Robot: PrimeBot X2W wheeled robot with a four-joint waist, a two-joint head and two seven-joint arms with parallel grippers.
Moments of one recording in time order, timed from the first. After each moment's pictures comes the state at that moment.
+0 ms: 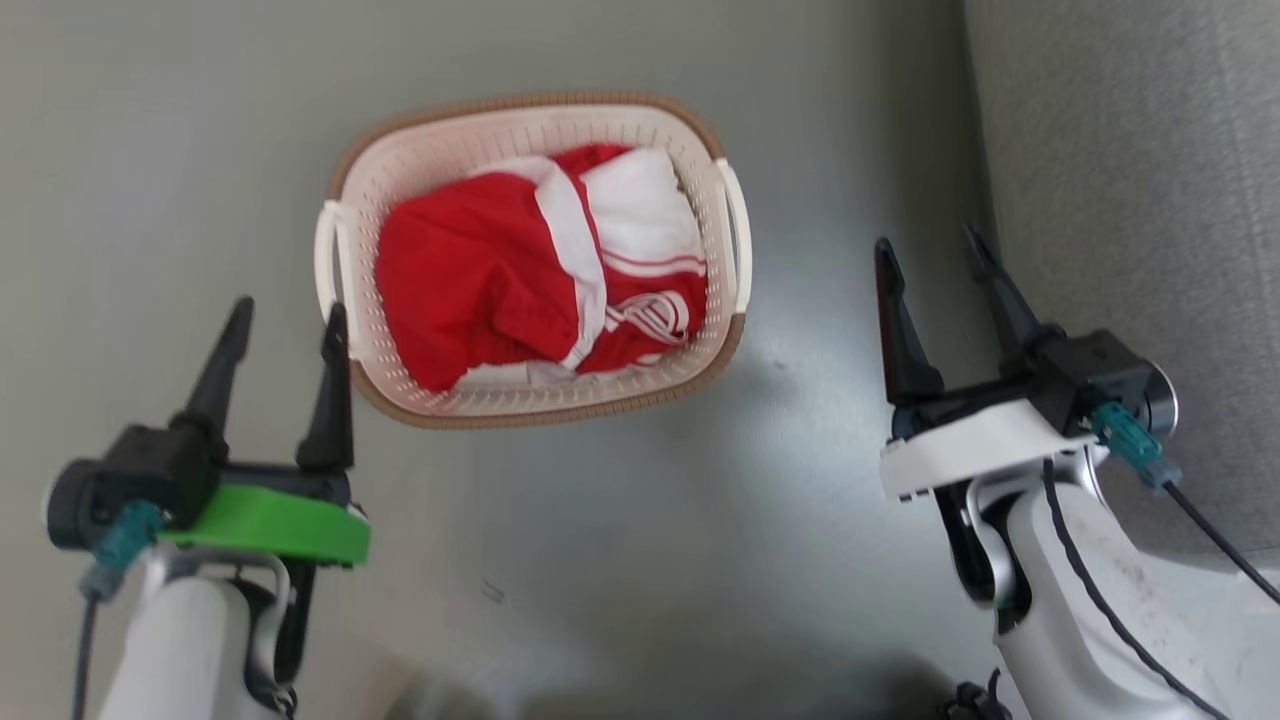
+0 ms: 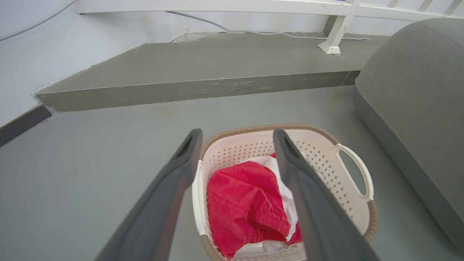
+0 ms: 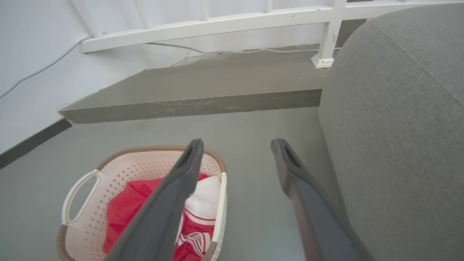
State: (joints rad) left arm -0.19 0.13 -0.15 0.06 -0.29 -0.06 -0.24; right arm -0.22 -0.07 0.30 0.08 0.16 -0.11 -0.24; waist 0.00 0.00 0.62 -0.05
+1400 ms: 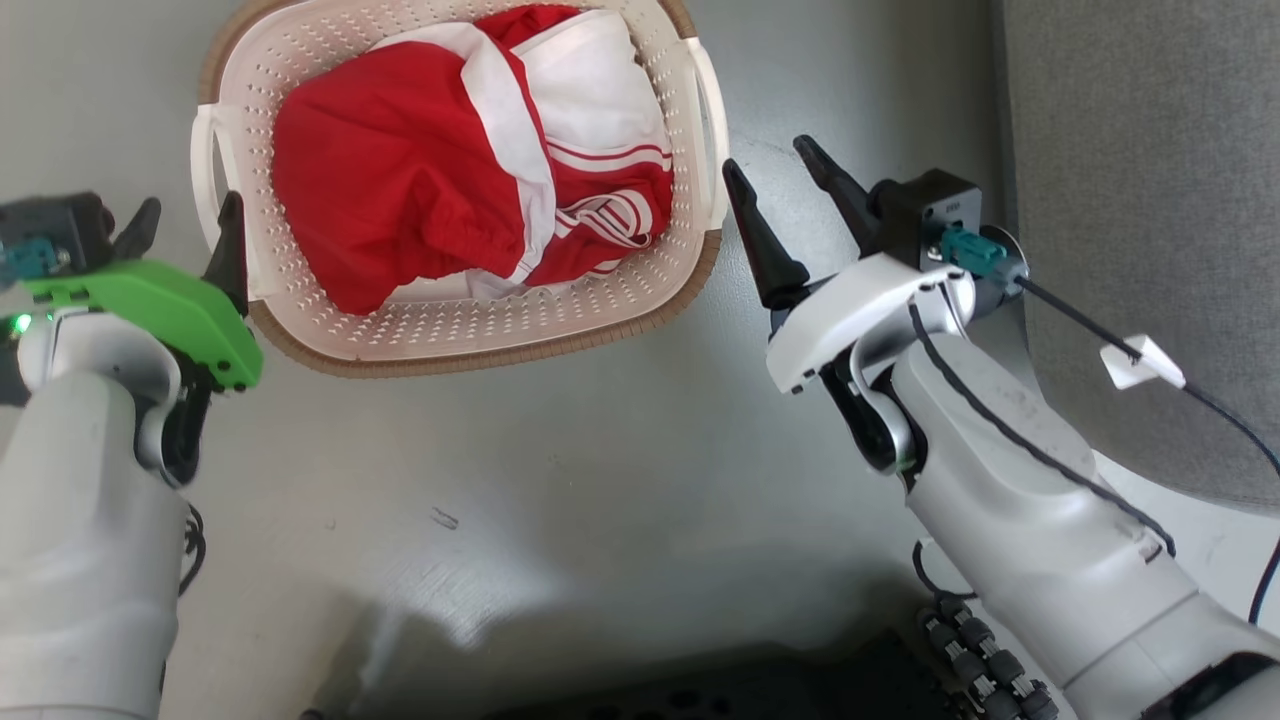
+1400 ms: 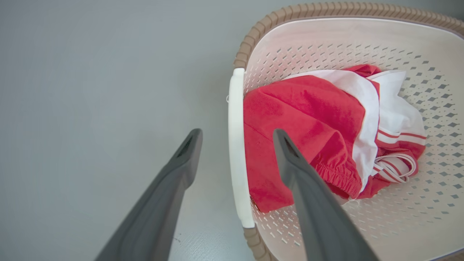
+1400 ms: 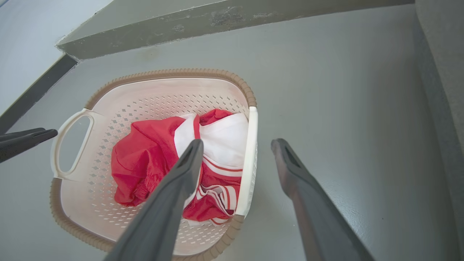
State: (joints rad) left arm -0.68 0.20 -0.16 0.69 -0.41 -0.12 -0.02; right arm -0.66 -0.06 0.62 0.53 0.46 -0.08 -0.24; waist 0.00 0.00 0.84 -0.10
